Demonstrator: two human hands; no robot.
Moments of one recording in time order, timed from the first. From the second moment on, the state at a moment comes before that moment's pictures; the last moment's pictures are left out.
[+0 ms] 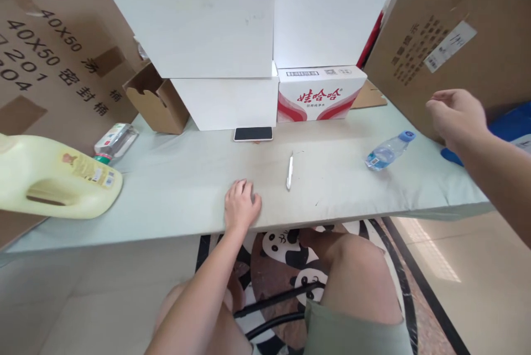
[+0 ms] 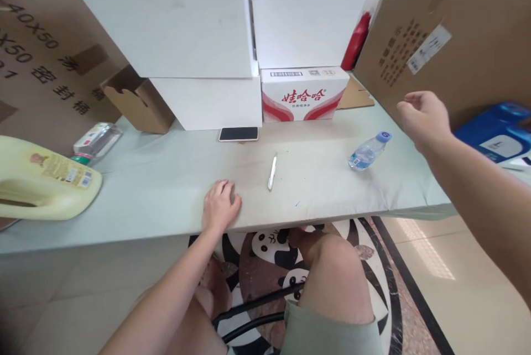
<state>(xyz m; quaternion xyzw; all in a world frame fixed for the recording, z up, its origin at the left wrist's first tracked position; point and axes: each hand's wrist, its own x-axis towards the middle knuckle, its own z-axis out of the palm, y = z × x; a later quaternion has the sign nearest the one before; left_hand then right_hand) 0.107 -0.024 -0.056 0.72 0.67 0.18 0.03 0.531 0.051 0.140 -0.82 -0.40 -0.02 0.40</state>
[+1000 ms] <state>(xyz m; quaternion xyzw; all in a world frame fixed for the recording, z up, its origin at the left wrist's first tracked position) 0.015 0.009 -0.029 0.52 0.59 0.52 0.34 -0.054 0.226 0.109 -0.43 -0.90 0.03 0.10</state>
